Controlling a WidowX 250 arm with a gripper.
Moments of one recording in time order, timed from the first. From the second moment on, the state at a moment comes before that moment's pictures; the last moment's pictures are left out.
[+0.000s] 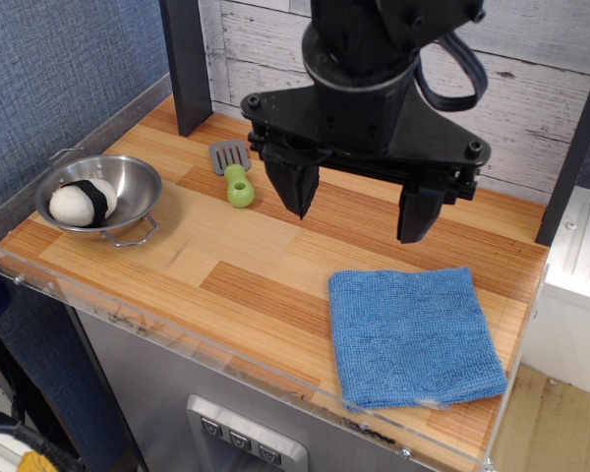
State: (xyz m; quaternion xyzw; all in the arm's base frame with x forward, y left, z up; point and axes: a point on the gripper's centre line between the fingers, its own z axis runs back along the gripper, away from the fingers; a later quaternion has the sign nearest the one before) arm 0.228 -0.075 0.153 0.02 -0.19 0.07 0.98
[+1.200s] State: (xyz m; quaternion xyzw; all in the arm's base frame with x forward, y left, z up) arm 0.251 0.042 0.117 -0.03 -0.14 0.33 0.93
